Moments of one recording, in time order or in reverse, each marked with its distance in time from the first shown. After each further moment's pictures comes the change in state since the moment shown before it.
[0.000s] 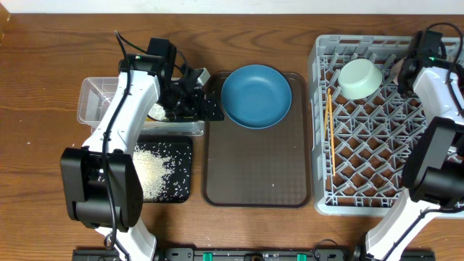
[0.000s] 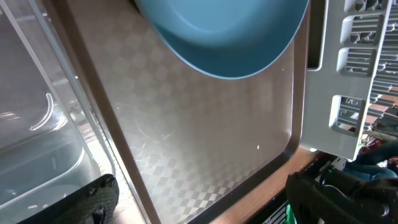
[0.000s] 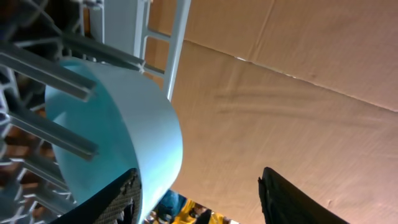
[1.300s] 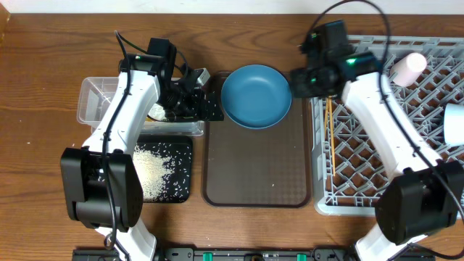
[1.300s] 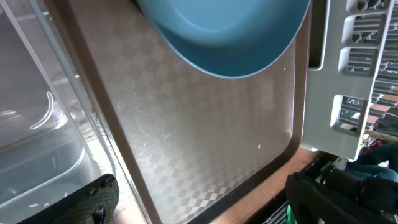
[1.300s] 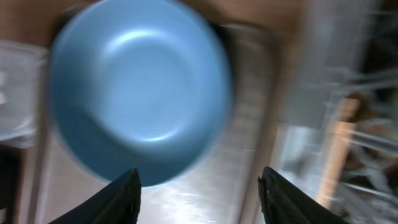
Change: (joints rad) left arm 0.000 0.000 0.000 -0.005 -0.011 0.000; right arm 0.558 -0.261 -0.011 -0.192 -1.376 0.811
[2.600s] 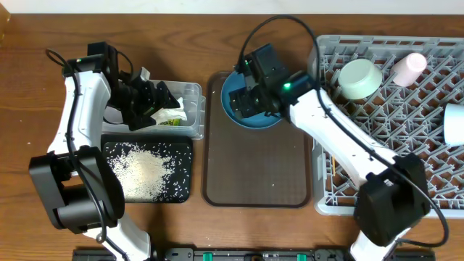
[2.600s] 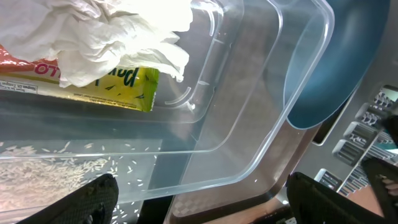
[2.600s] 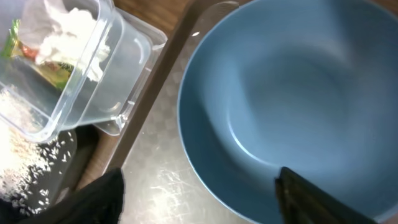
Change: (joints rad) left arm 0.294 -0.002 0.001 -0.045 -0.034 -0.241; right arm 0.284 0.075 -0.016 0.162 -0.014 0.016
